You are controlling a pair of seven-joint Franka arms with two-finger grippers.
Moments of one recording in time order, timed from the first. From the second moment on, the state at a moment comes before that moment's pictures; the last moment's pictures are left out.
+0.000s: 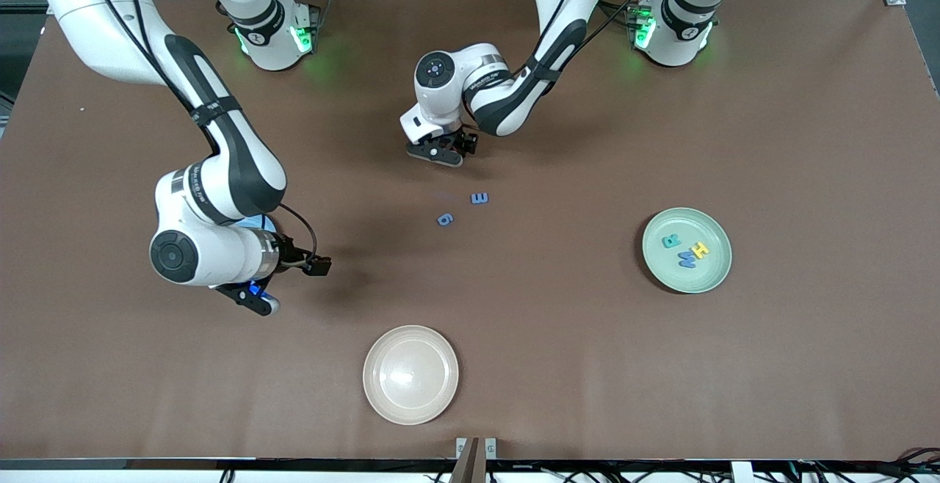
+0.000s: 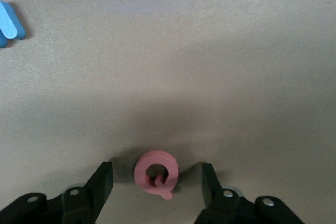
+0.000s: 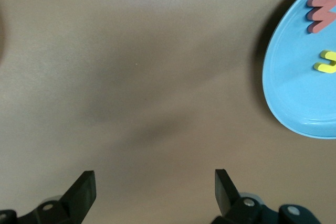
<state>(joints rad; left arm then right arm) -0.85 0.74 -0.26 -1.71 0.14 2.39 -0.86 -0.04 0.62 0.33 -1.54 0.02 1.92 0.72</state>
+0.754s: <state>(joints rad) -0.85 0.73 -0.25 -1.71 0.15 2.41 -0.87 -0.04 0.62 0.31 -1.49 0.01 1.91 0.72</state>
